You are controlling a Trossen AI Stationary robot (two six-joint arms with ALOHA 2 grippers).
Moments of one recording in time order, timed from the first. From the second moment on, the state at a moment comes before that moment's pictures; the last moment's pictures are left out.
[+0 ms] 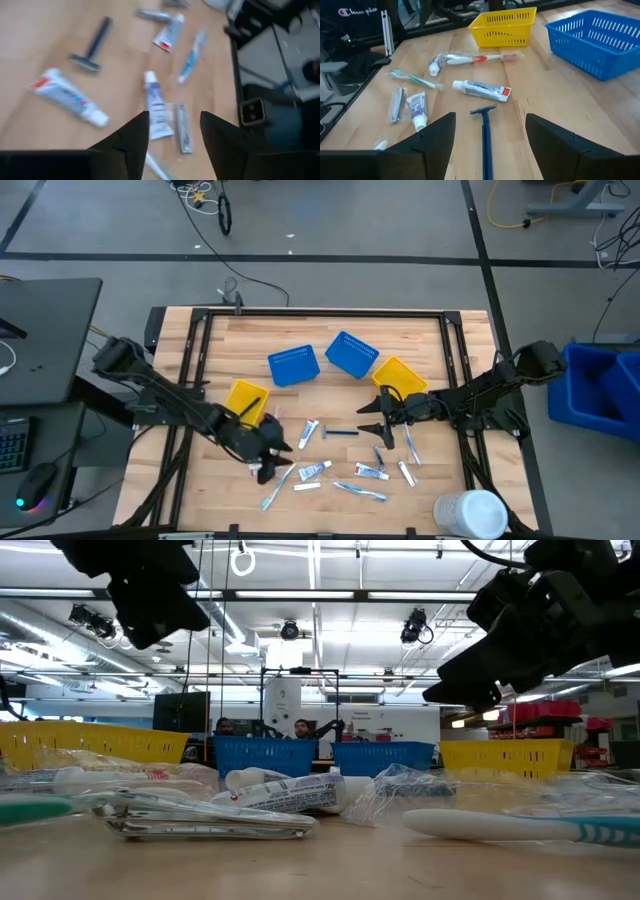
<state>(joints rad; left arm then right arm) -0.53 1.43 0.80 -0.02 -0.25 -0.71 0.25 1.40 0.28 0.79 0.16 0.27</state>
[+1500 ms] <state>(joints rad) -0.51 1.90 1.22 -0.73 -0.05 -0.75 0.25 1.41 0.28 0.77 0.16 0.27</state>
